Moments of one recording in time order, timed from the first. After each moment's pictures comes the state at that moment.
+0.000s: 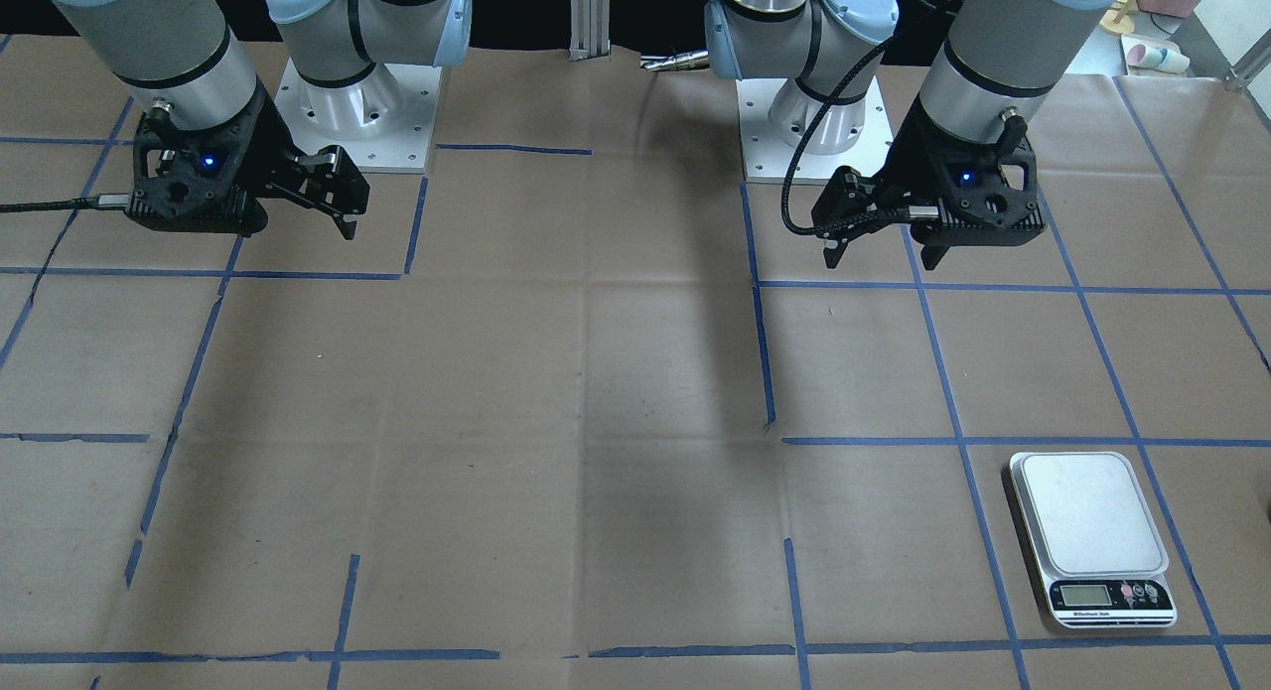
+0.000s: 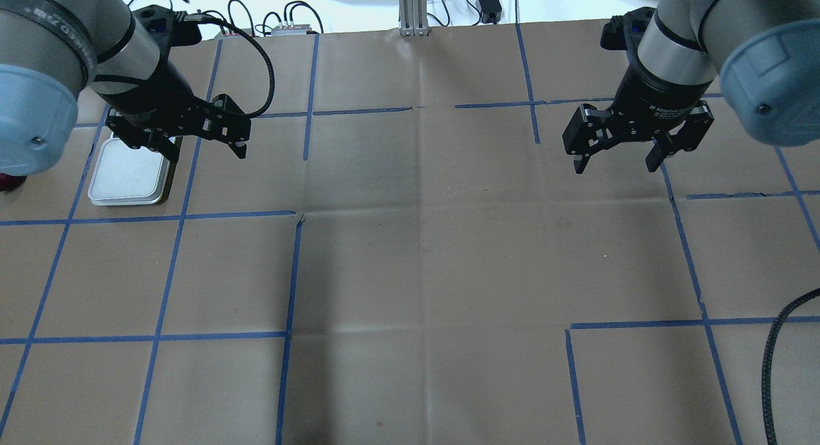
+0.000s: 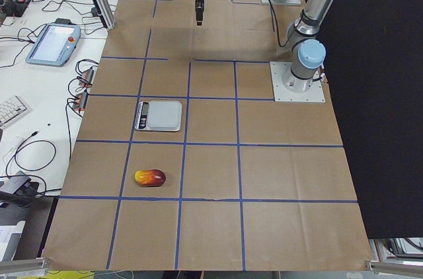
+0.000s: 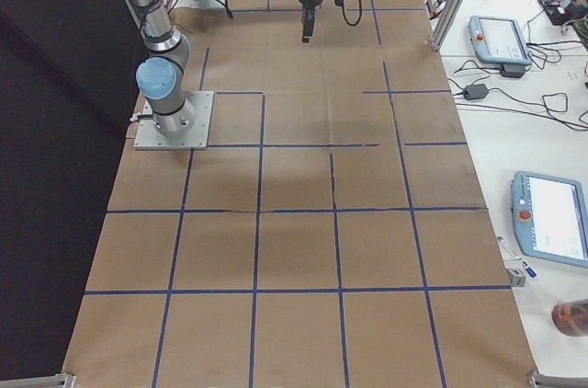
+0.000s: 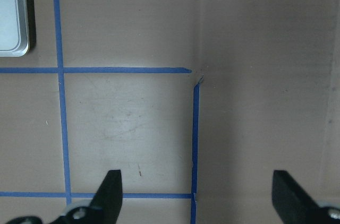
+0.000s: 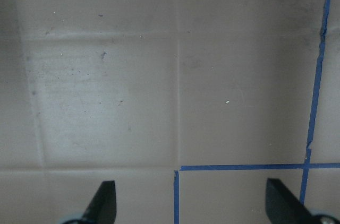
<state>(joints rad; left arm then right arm) -1.50 -1.55 -1.68 -1.46 1.55 0.06 1.53 -1.60 1.68 -1.57 -1.56 -0.02</state>
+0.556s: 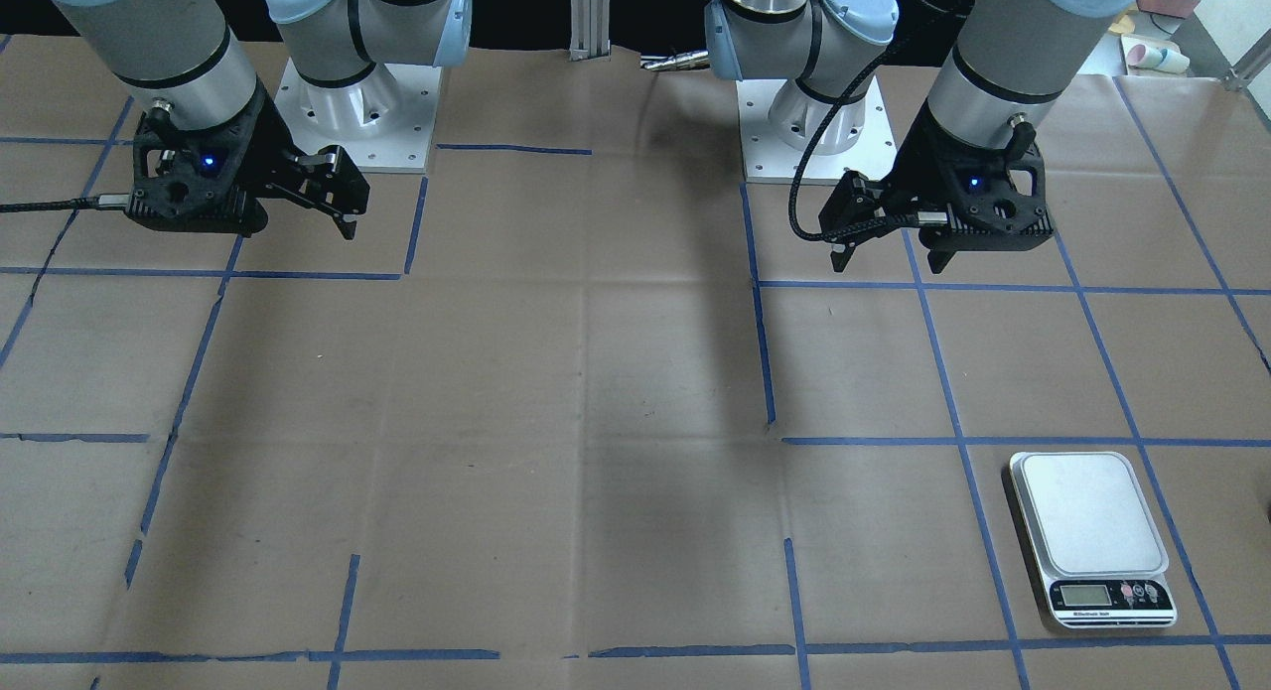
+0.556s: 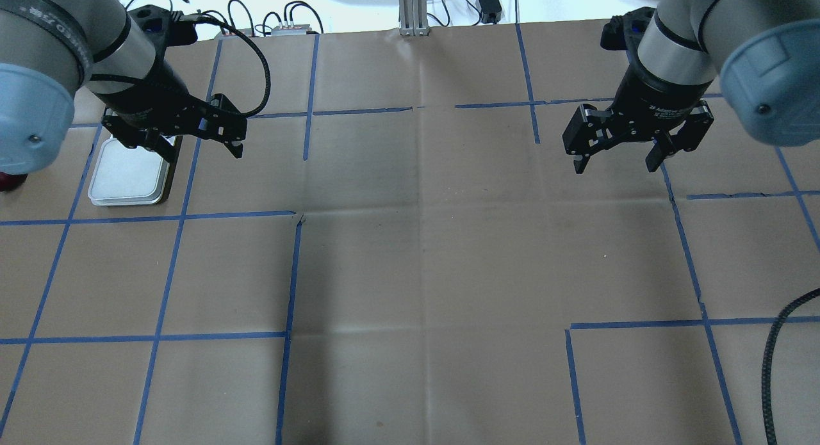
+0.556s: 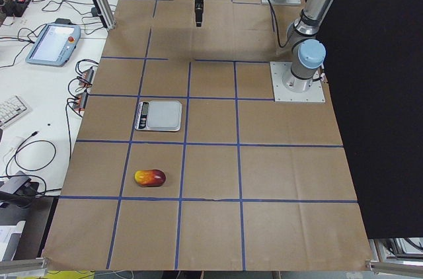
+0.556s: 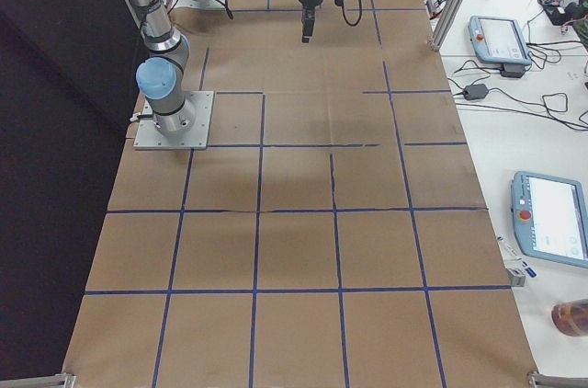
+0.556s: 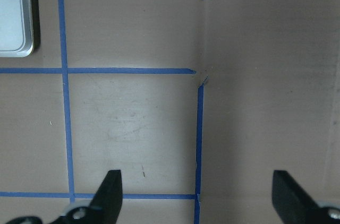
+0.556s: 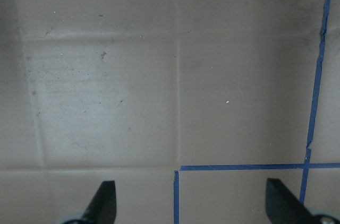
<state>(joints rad) -1.49 -1.55 -1.67 -1.46 1.55 0.06 1.53 -1.60 1.68 -1.57 -1.56 -0.02</state>
